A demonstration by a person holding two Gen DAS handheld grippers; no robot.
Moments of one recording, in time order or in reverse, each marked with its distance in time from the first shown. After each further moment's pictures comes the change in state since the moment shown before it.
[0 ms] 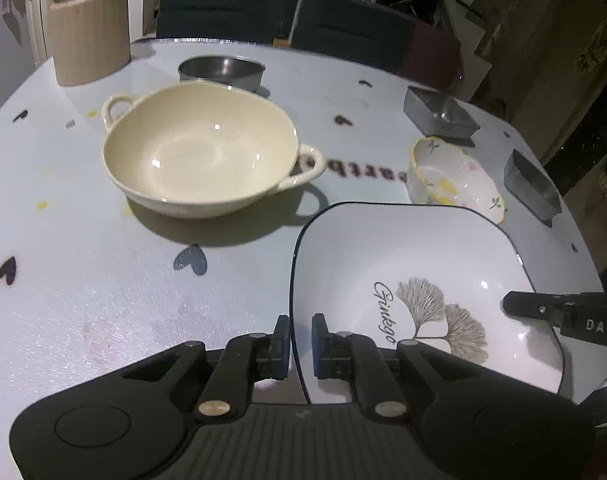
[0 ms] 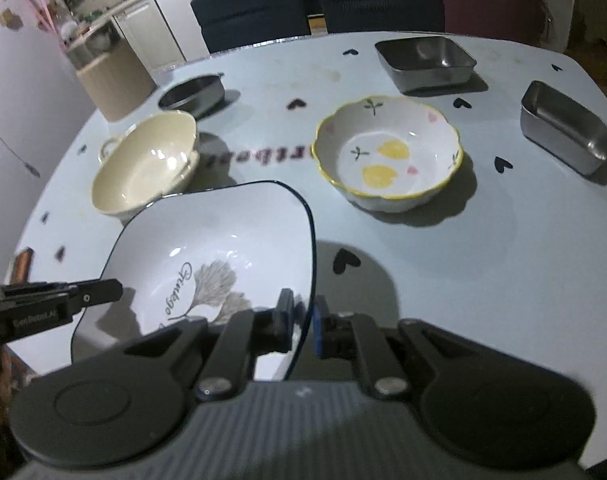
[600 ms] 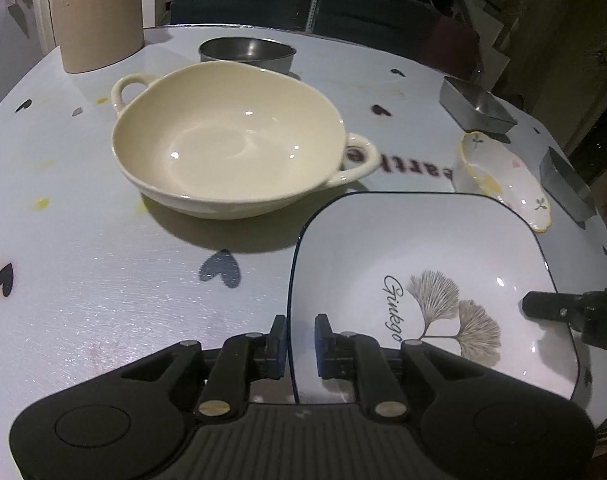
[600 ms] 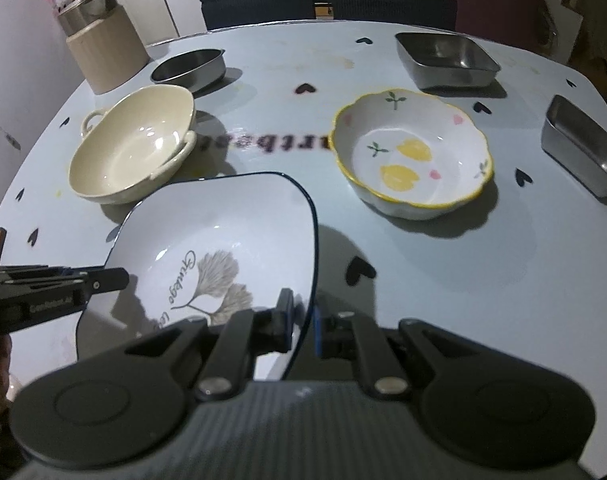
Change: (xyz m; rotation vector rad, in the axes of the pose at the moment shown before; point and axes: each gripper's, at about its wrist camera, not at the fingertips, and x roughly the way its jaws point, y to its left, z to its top) left arm 0.035 0.026 0.010 -0.005 0.018 0.049; right arm 0.026 0.032 0.005 -0.059 0.036 -0.057
